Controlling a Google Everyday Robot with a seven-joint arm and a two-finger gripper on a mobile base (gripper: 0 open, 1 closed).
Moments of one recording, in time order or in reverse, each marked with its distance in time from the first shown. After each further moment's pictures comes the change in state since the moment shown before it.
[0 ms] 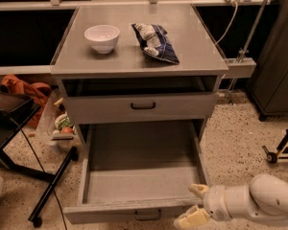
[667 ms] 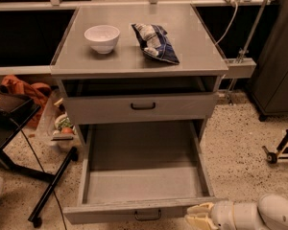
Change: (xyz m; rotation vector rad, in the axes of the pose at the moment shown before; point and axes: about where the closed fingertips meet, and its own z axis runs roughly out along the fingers) arm 0.070 -0.017 0.010 0.004 -0.056 0.111
